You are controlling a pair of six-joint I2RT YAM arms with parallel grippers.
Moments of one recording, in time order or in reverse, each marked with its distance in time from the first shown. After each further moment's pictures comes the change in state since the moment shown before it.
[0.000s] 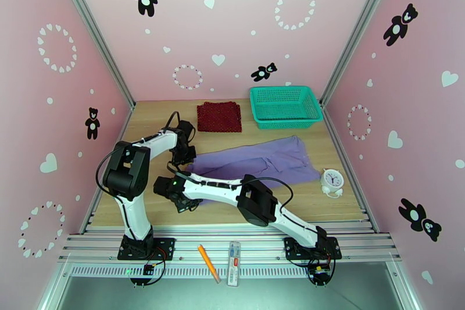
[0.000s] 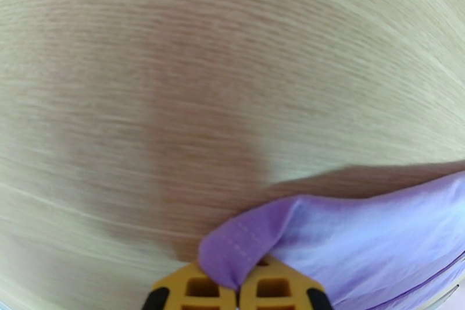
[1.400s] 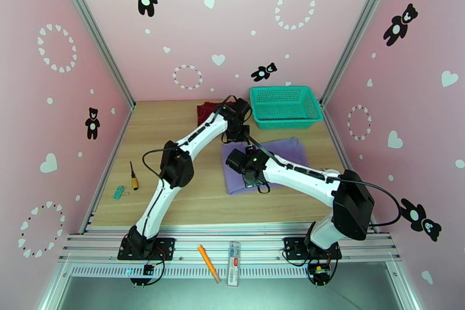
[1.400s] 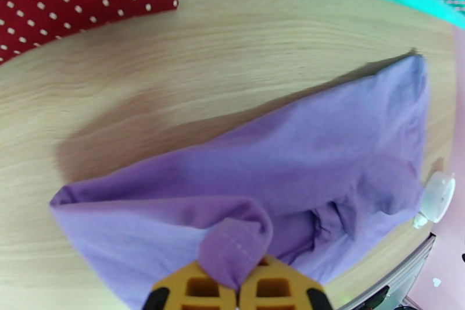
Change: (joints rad) left arm -0.397 0.575 1.188 -0.399 0.089 -0.082; right arm -0.378 -0.893 -1.009 0.135 0.280 -0.101
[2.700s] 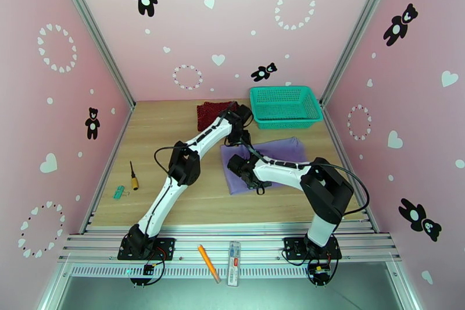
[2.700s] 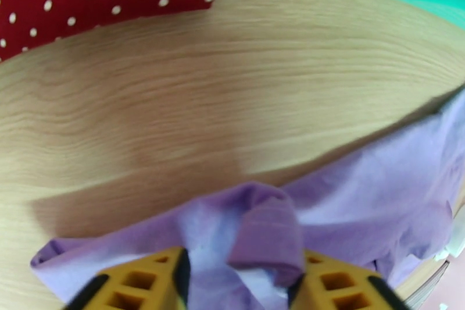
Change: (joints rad) left arm 0.009 0.130 0.079 0.023 -0.052 -0.016; right arm -0.060 0.183 -0.091 0.140 0.072 0.093
